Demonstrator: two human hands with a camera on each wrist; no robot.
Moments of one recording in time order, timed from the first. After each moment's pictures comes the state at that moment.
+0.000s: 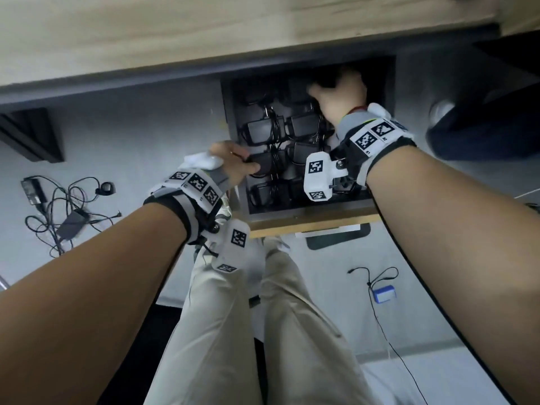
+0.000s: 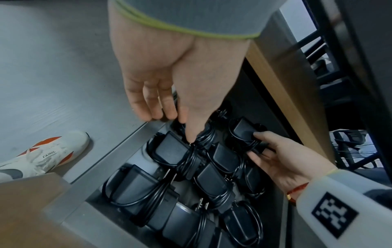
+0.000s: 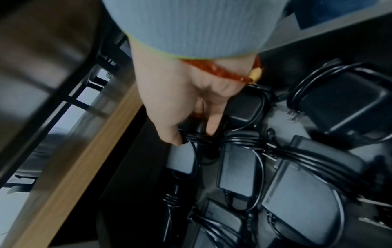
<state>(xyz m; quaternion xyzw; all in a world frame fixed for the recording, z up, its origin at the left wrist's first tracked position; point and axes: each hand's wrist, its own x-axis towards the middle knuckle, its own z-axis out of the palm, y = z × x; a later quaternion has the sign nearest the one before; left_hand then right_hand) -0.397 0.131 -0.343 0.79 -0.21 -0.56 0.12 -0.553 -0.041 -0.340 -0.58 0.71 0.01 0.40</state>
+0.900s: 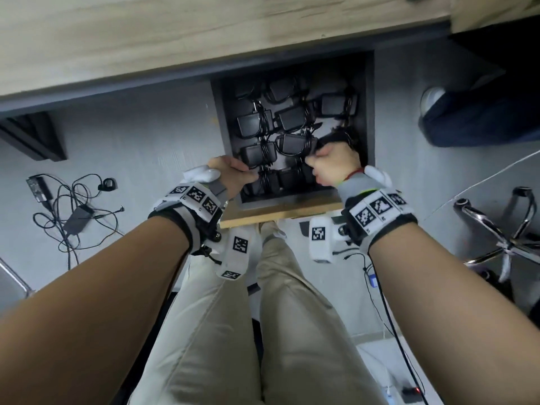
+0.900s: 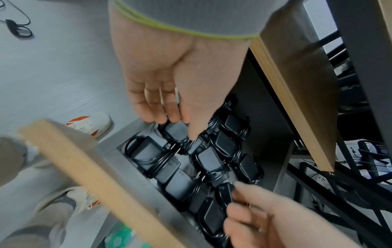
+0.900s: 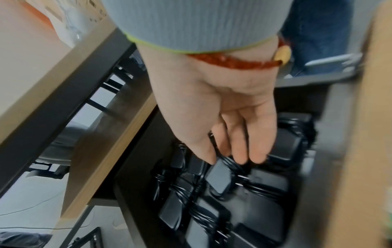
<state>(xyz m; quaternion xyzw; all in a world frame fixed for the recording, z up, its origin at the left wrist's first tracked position) -0.428 0.150 -0.315 0.81 -0.13 -0.56 0.13 -0.623 0.048 -0.316 -0.51 0.69 0.16 0.48</state>
